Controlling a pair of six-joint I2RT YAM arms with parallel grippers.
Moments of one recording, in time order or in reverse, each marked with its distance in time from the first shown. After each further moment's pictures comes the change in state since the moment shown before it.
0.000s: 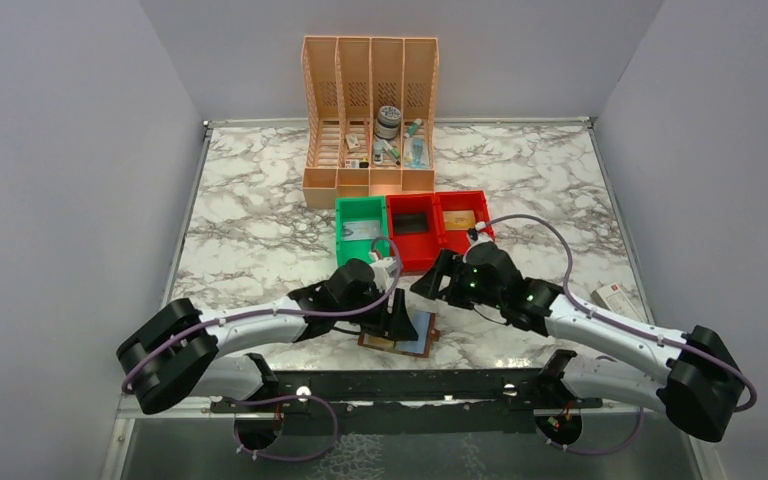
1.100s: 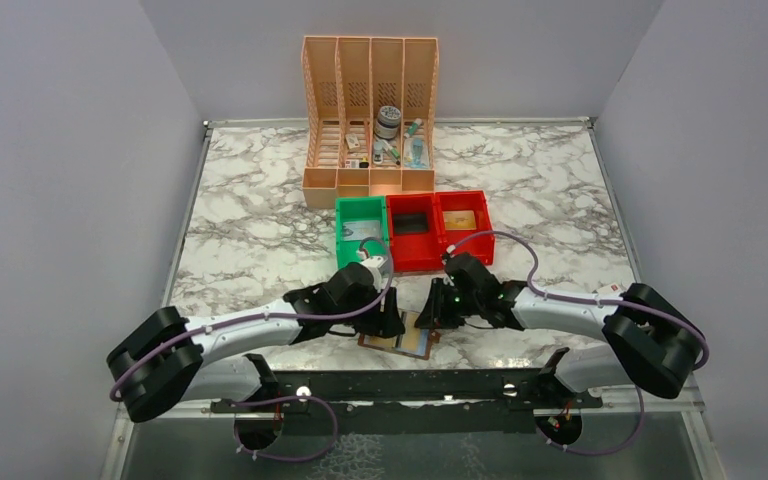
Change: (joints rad) left arm -0.044 -0.088 0.029 -0.178 -0.247 0.056; right arm 0.000 0.271 -0.051 0.094 -0.239 -0.075
